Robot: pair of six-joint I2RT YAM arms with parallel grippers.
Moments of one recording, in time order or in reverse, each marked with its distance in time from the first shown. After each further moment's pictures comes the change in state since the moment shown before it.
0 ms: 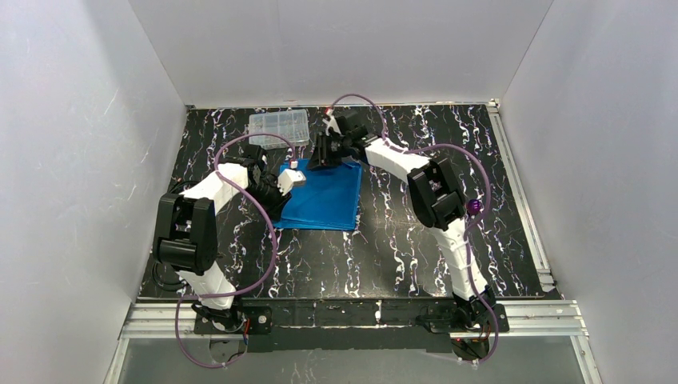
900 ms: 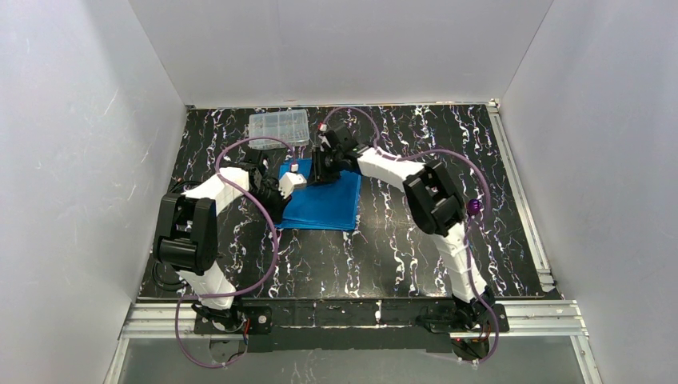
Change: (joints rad) left arm -0.003 0.000 -0.050 0.060 0.030 -0.019; right arm 0.095 0.011 0.016 -0.095 0.201 -0.026
